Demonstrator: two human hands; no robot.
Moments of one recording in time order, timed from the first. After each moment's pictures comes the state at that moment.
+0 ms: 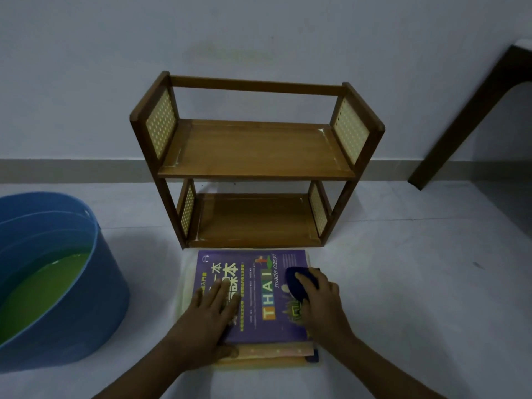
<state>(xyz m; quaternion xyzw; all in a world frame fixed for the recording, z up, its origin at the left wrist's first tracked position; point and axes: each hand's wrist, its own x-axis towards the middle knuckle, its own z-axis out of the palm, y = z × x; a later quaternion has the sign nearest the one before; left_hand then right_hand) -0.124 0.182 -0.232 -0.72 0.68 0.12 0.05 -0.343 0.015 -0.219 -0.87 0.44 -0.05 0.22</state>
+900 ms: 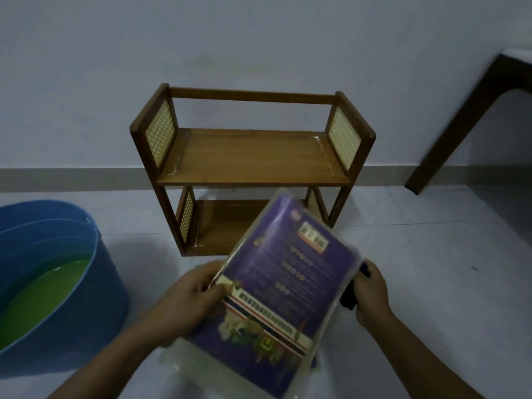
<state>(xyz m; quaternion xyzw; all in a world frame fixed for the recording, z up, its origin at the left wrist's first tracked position) -0.136 0.171 -0.078 -0.66 0.37 0.49 -0.43 -0.374 -0.048 -0.180 -0.46 0.58 -0.34 0.58</state>
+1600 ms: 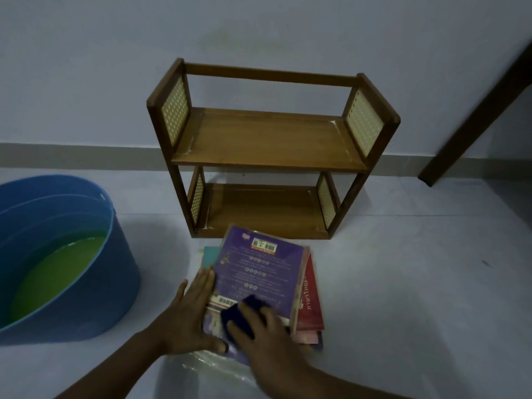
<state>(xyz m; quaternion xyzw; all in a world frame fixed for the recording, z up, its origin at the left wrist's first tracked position) -0.097 0.215 -0.243 -0.75 0.60 0.27 -0.11 -0.307 0.122 -0.233 -0.98 0.16 -0.01 0.09</state>
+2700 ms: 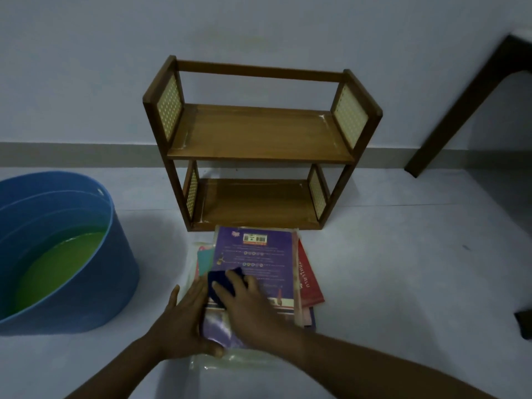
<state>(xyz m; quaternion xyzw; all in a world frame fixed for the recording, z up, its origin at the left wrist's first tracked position) -0.117 0.235 -0.238 -0.76 0.57 0.28 -0.12 -0.262 0.114 -0.227 -0.97 0.18 0.03 0.13</state>
